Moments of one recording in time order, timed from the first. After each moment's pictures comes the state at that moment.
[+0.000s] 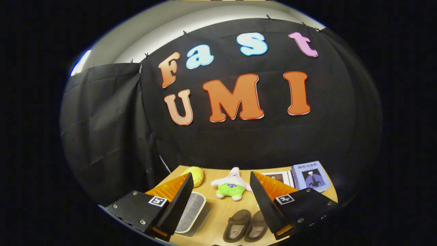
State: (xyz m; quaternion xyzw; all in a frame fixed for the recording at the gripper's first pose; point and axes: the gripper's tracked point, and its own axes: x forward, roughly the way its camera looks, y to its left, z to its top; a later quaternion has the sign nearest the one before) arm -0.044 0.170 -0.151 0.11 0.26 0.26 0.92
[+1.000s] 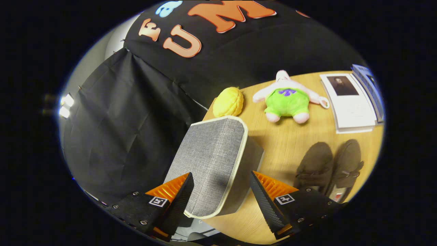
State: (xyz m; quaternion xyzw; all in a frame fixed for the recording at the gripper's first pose) arm -0.157 0.301 -0.346 0.23 0.54 0.41 0.70
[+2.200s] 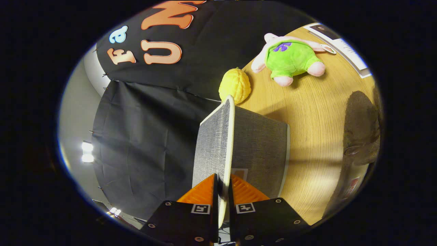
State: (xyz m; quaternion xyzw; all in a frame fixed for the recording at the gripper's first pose) arm -0.167 0.333 -0.352 0.39 0.58 0.41 0.58
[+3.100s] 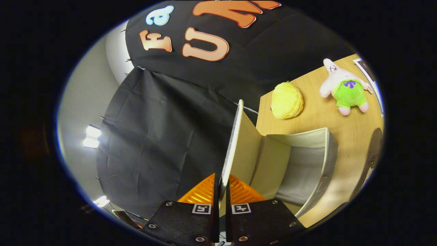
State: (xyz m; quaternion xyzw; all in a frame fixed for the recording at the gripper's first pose) arm -0.157 0.438 -0.199 0.36 0.53 0.46 0.62
